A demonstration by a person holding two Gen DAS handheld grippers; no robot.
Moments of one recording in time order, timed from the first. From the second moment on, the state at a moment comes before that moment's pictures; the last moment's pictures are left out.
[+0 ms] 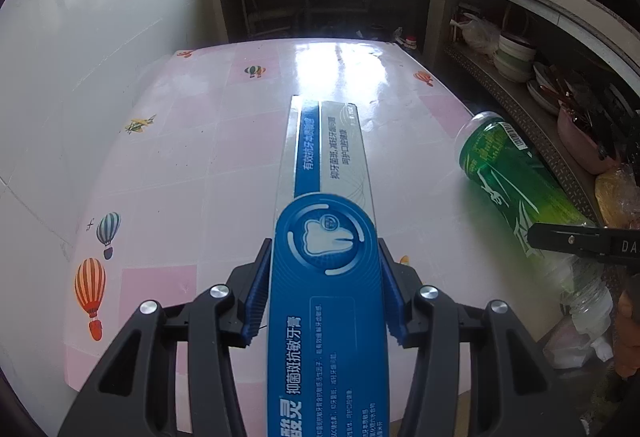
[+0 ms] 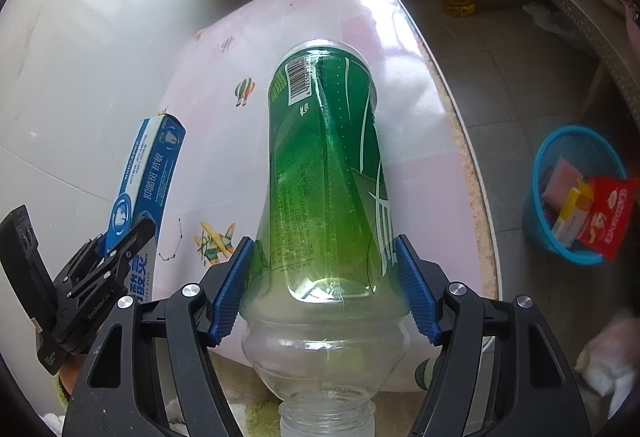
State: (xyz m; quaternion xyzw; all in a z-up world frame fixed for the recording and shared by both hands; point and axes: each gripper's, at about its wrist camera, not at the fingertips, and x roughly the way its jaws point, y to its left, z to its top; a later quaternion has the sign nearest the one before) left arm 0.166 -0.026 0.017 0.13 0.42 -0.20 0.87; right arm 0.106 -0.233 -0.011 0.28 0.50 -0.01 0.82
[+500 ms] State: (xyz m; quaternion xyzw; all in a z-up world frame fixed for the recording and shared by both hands) left arm 0.148 -0.202 0.064 0.14 0.42 -0.43 0.79; right arm -0.024 -0.383 0.017 0.37 0.38 -0.21 0.82
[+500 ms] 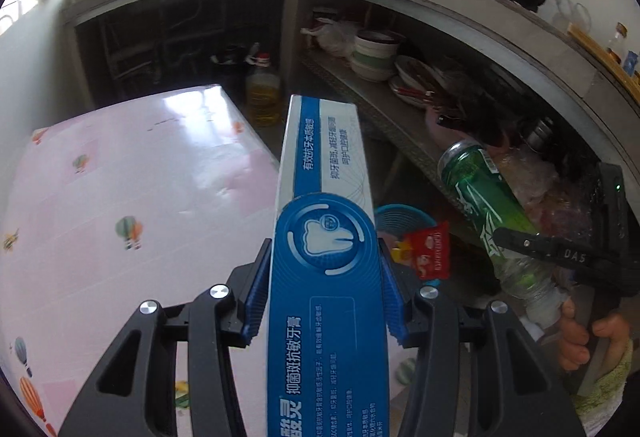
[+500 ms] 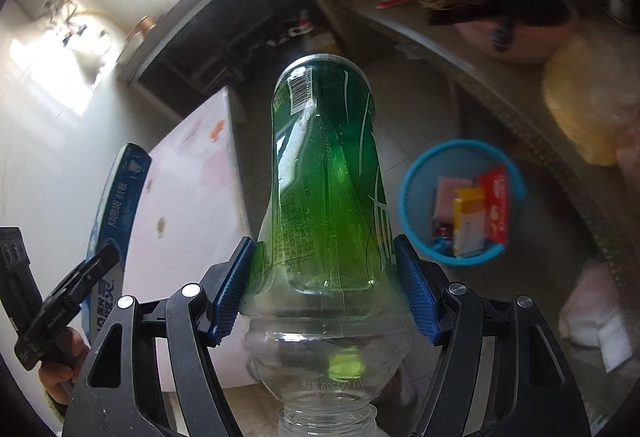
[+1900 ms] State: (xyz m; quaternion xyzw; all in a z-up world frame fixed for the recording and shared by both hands) left arm 0.097 -0.208 0.040 0.11 0.41 -0.44 0.79; right arm -0.048 -0.384 -0.068 0.28 0.41 -0.30 0.81
